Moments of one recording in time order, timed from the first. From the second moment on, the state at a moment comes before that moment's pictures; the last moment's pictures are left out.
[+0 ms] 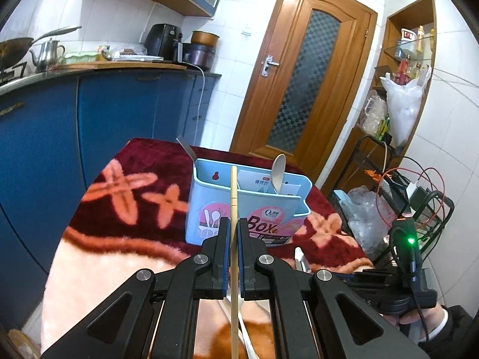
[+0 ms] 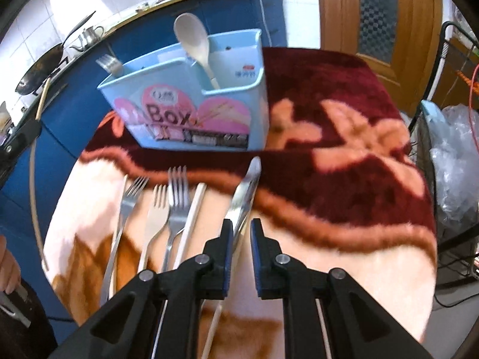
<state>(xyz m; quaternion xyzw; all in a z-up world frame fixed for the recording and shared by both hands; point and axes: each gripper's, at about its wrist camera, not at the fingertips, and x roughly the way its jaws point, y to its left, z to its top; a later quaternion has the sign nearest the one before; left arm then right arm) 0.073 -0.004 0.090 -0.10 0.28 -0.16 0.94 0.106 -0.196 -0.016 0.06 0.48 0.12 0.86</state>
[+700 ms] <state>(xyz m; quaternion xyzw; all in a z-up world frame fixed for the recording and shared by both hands) 0.079 0.006 0.081 -0.11 0.29 -0.15 0.94 0.119 -0.183 -0.023 0.09 0.52 0.15 0.84</state>
